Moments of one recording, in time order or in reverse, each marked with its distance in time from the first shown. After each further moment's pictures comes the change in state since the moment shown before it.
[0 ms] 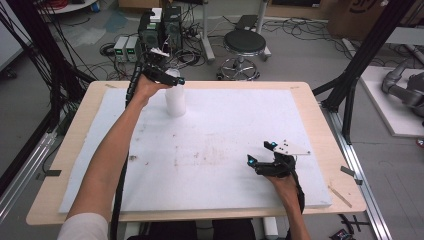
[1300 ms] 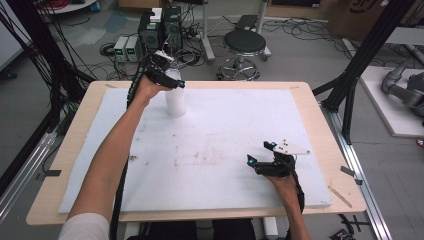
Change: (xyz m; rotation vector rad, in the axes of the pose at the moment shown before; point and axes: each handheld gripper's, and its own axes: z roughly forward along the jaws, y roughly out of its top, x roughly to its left) left arm -0.008 0.000 0.003 0.068 -0.031 0.082; right arm 0.000 0.000 0.001 0.012 0.002 0.006
